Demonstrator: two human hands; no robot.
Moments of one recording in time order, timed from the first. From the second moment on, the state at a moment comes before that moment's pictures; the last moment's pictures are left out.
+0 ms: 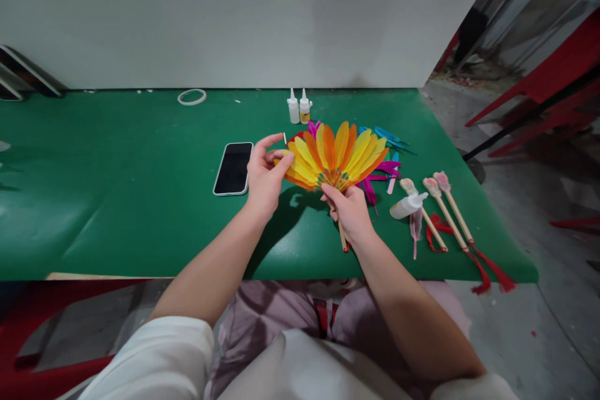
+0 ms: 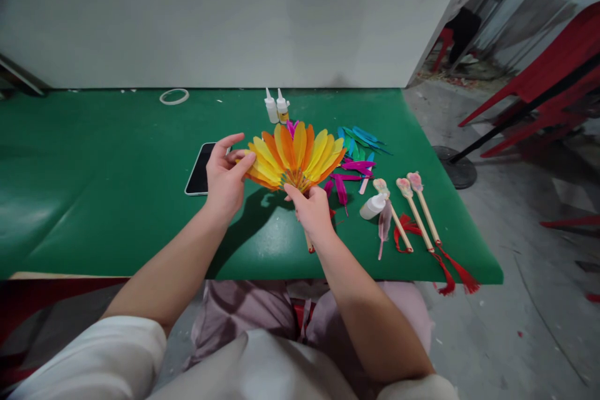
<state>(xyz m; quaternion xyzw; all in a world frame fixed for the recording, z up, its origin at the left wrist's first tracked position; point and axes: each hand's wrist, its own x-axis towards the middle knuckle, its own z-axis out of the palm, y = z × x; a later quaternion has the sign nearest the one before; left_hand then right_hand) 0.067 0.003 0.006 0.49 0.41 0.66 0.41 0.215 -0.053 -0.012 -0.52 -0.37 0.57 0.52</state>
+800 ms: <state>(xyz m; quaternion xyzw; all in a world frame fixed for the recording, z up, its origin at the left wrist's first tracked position) 0.071 0.000 0.006 0.47 0.41 0.64 0.45 0.215 -0.053 -0.016 -0.48 -0.37 0.61 0.51</state>
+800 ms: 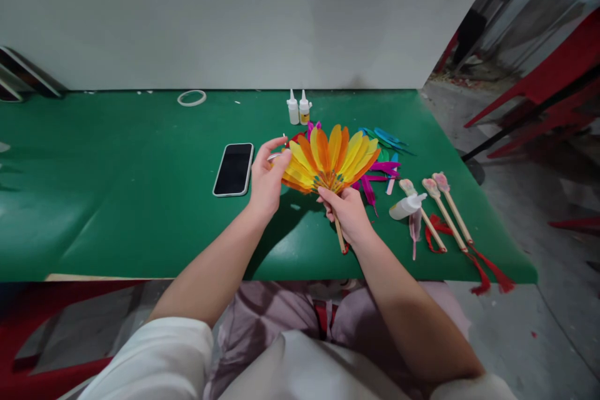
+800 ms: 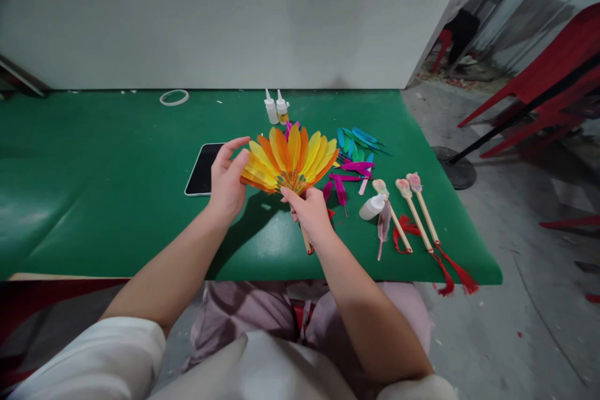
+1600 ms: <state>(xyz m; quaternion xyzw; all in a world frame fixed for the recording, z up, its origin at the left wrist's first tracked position) 0.071 -0.004 0.009 0.47 0.43 0.62 0.46 0.214 -0.050 -0.016 -0.49 -0.36 0.63 0.49</state>
